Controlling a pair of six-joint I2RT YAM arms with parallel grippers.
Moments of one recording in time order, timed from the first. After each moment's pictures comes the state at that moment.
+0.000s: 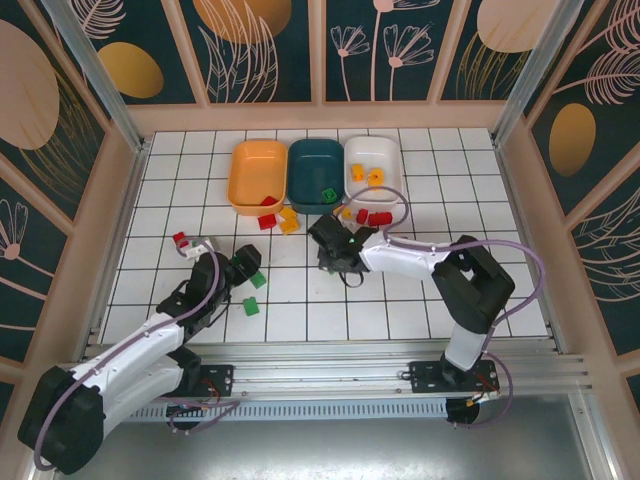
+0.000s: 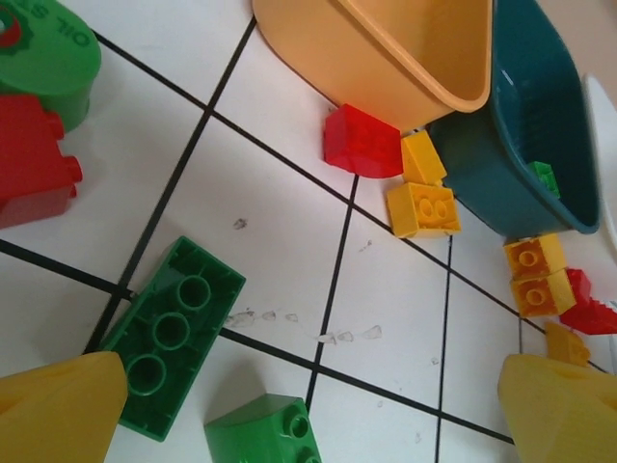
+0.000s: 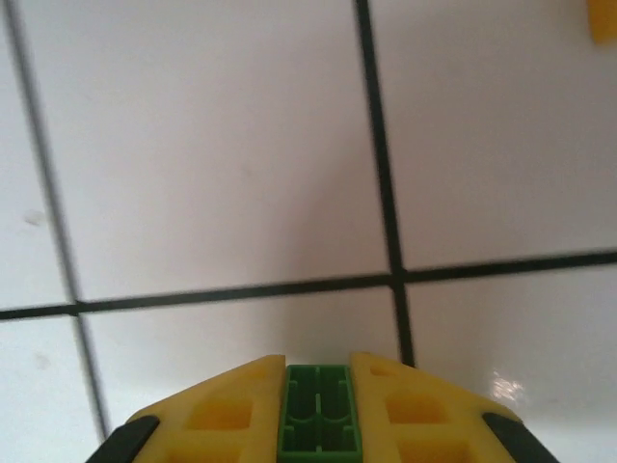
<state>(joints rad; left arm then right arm) -0.51 0.88 0.32 -0.04 -0.22 -0.96 0.87 1.75 1.14 -0.48 0.22 0.88</state>
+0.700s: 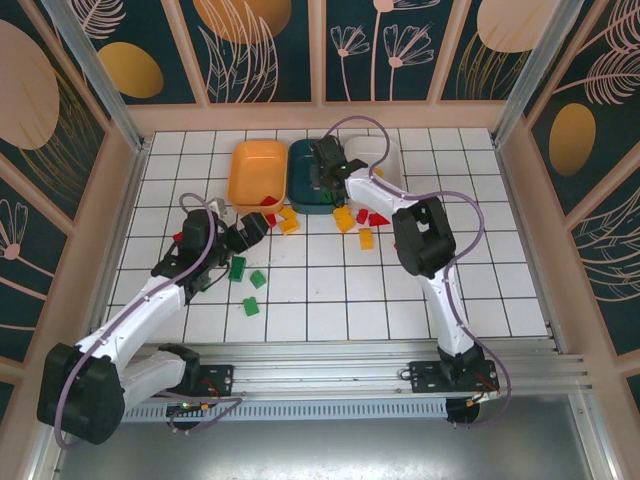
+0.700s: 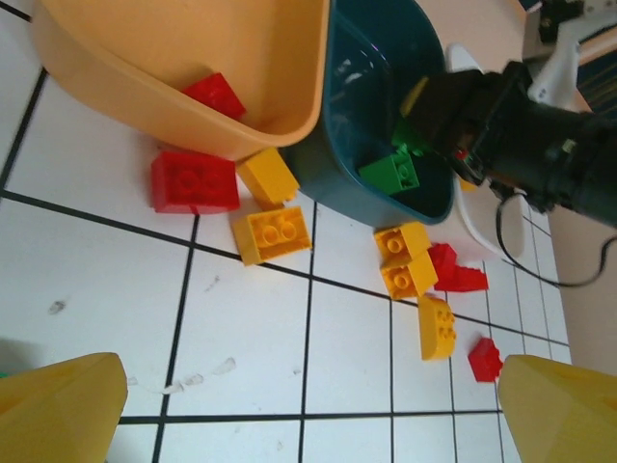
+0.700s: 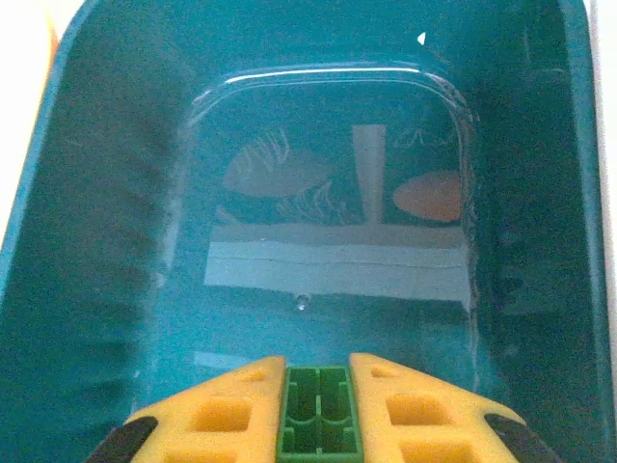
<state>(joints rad) -0.35 1.07 0.61 -0.10 0.18 -0.83 0.59 2.34 1.96 -0.45 0.17 0.44</state>
